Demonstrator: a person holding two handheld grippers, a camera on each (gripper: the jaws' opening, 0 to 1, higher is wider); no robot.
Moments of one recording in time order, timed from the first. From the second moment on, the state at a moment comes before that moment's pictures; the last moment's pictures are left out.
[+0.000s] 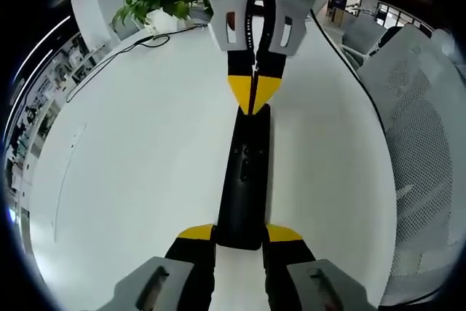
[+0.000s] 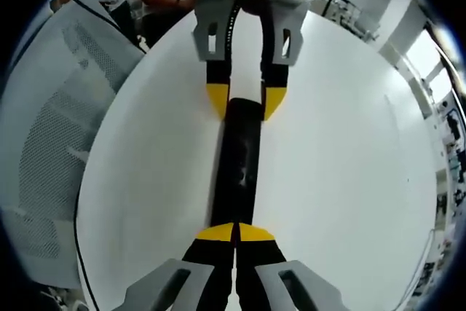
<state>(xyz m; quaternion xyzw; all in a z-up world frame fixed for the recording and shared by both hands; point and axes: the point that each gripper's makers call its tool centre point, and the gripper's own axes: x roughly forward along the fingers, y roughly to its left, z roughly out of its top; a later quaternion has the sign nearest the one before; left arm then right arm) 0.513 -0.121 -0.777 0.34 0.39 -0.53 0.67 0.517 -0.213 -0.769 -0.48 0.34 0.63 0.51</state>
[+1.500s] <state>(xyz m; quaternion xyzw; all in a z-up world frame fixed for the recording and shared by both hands) 0.511 -0.121 -0.778 0.34 0.40 -0.53 0.67 0.517 -0.213 -0.770 -0.50 0.35 0.62 0.50</state>
